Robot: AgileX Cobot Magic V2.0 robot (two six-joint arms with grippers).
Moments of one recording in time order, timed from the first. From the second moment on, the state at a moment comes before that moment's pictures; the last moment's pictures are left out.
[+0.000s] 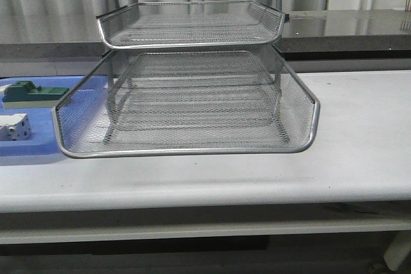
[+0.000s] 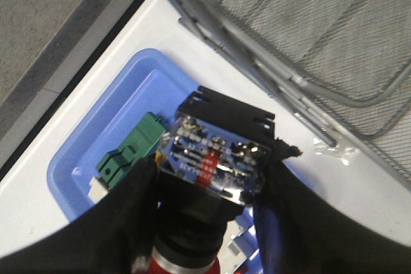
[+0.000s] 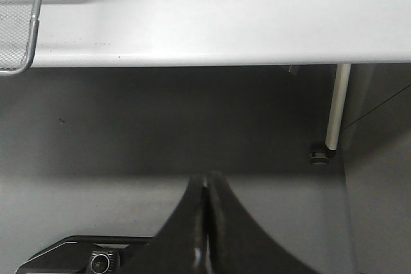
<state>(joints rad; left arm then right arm) -0.17 1.69 -1.77 -0.05 1.03 0.70 0.17 0.53 -0.84 -0.11 1.21 0.17</state>
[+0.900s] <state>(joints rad) -0.61 1.83 -1.76 -0.07 1.05 0.70 0.17 0.53 -0.84 -0.11 1.21 0.18</state>
